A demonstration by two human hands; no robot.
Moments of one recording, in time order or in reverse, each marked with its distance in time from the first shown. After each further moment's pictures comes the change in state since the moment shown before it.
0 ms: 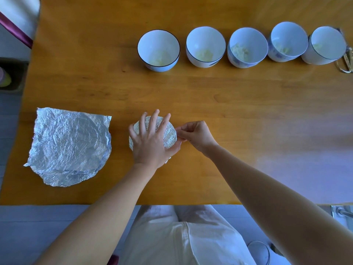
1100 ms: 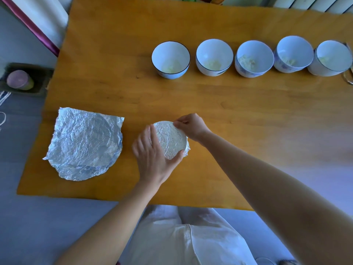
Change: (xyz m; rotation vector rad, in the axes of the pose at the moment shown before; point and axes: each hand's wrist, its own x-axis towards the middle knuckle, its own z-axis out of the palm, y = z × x) left_hand -0.042 0.003 -0.001 -0.218 0.100 -0.243; right_hand 0.028 -0.039 0.020 -0.446 -0.026 -0.035
